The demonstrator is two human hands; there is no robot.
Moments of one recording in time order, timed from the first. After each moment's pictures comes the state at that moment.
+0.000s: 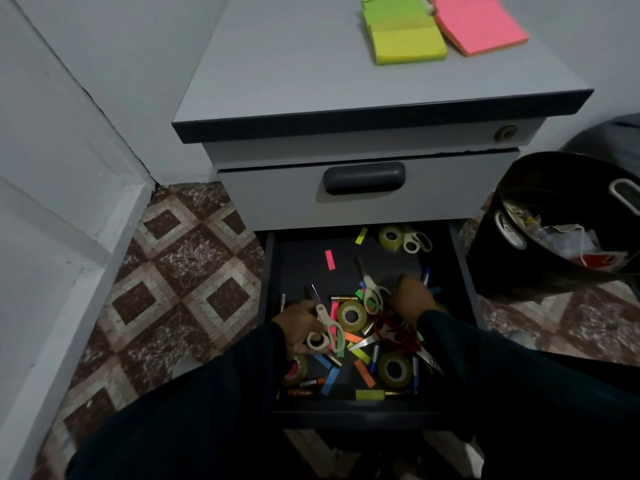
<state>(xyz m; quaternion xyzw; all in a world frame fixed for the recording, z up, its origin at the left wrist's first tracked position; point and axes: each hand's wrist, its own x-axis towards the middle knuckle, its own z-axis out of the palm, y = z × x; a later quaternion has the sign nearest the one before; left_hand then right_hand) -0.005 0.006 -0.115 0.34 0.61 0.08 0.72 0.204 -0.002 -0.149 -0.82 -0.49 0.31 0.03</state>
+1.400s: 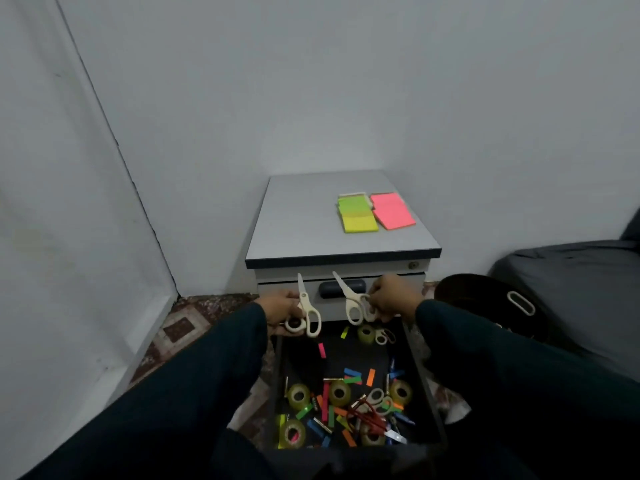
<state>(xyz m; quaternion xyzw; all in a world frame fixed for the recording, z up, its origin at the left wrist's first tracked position) -0.030 0.001 0.118 0.52 0.54 0.19 0.63 0.180 -0.046 0.129 -0.77 -0.52 0.31 0.20</state>
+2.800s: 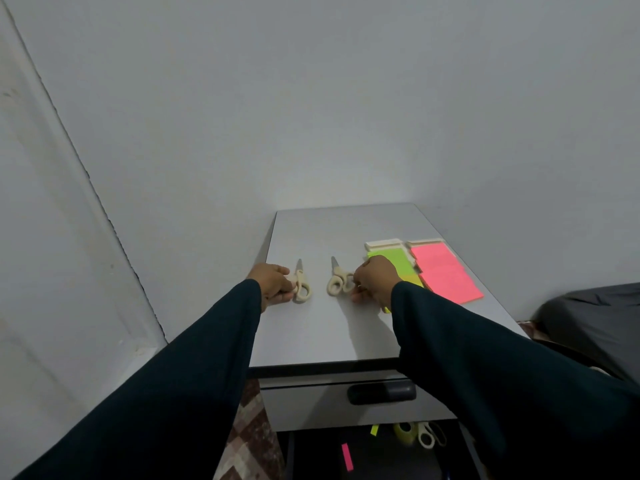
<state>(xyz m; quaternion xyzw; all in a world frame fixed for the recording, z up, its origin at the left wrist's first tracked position) -0.015 0.242 0.170 0.49 0.59 0.29 0.57 0.172 0.210 0.157 -0.72 -0.37 0.40 0.43</state>
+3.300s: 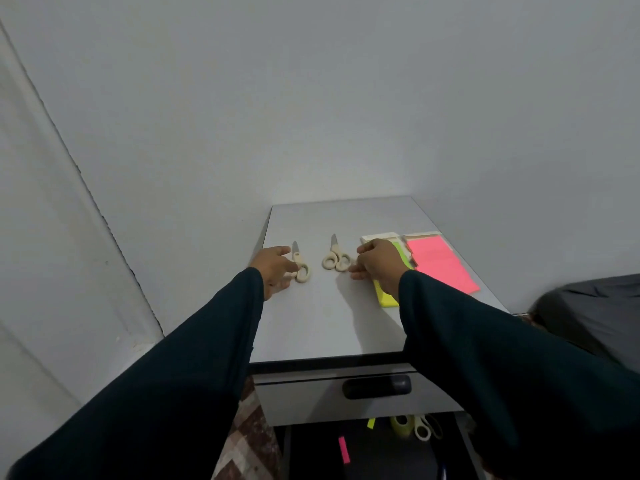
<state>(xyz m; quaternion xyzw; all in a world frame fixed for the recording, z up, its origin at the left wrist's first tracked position) 0.002 0.244 0.178 0.51 0.56 0.32 0.57 0.188 0.208 0.168 -0.66 -0.36 0.42 0.50</state>
